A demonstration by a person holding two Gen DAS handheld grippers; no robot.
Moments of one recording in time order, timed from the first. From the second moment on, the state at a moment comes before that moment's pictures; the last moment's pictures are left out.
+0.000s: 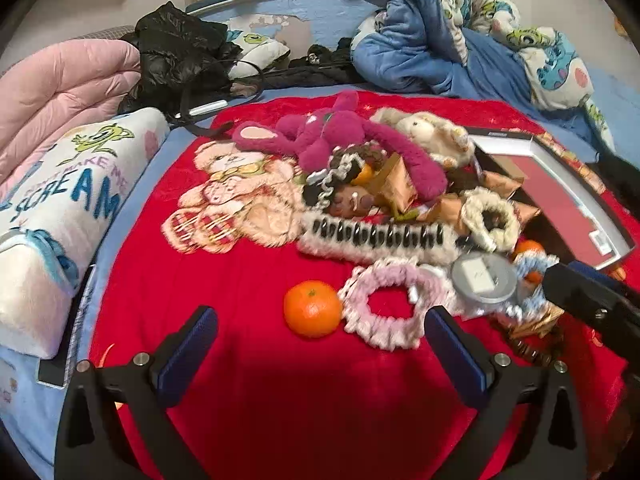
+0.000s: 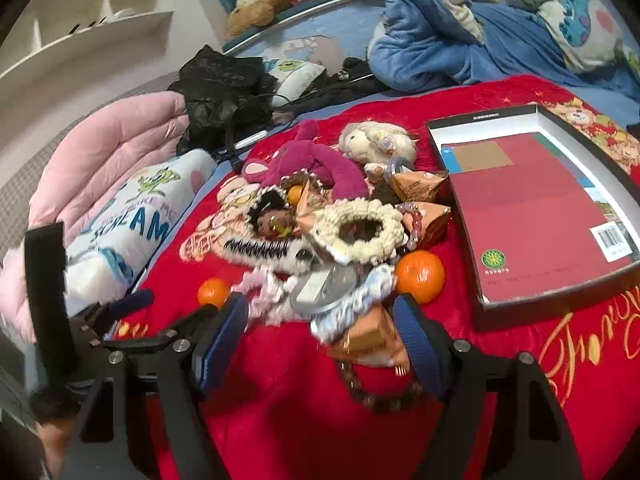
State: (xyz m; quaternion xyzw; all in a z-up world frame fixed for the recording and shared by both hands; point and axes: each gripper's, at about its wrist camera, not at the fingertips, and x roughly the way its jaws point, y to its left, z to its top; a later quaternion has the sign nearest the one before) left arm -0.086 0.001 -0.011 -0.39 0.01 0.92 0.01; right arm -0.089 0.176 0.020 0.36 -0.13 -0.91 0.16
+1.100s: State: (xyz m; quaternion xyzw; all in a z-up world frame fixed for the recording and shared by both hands) left arm -0.097 0.029 -0.028 -0.38 0.07 0.92 0.06; right arm -0.126 0.180 -0.003 0.42 -0.16 -0.88 0.13
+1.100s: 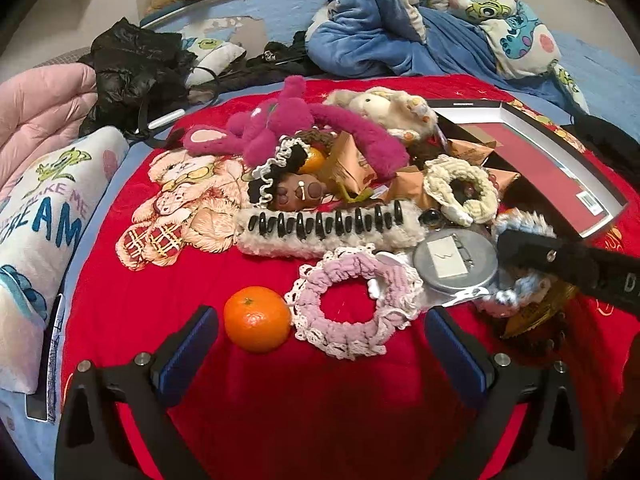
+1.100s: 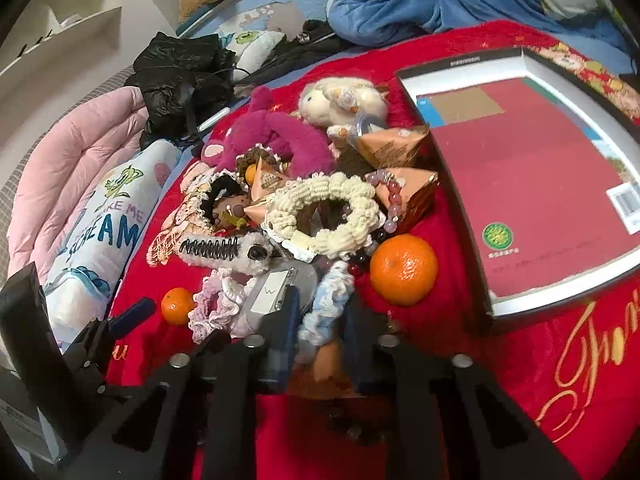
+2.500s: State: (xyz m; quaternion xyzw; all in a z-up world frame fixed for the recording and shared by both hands) left arm -0.057 -0.002 0.014 -0.32 0.00 0.95 0.06; right arm -0.086 0.186 0.048 0.31 -0.14 -0.93 0.15
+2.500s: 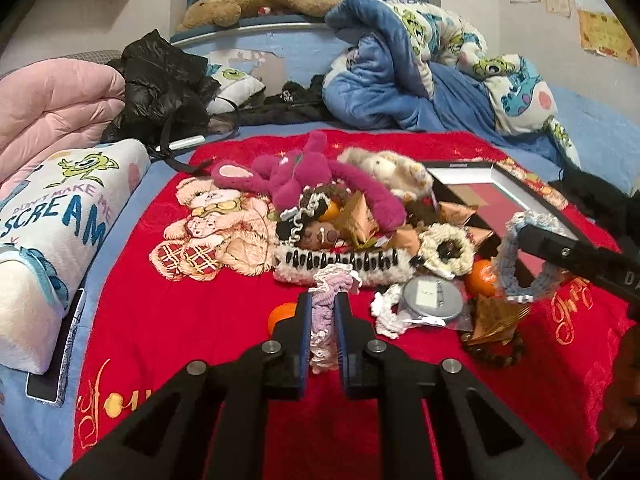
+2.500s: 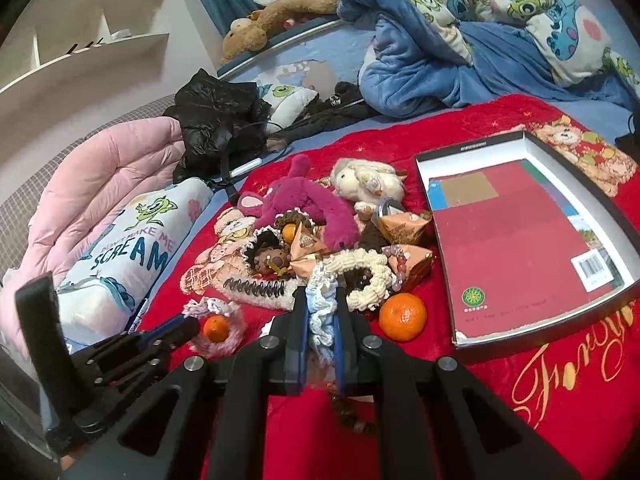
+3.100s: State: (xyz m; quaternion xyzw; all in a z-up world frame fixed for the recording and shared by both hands) left arm -0.054 0.050 0.035 -0.31 -0.01 0.95 0.08; right arm -0.077 0.219 0.061 0.28 -0.16 -0.94 0.14
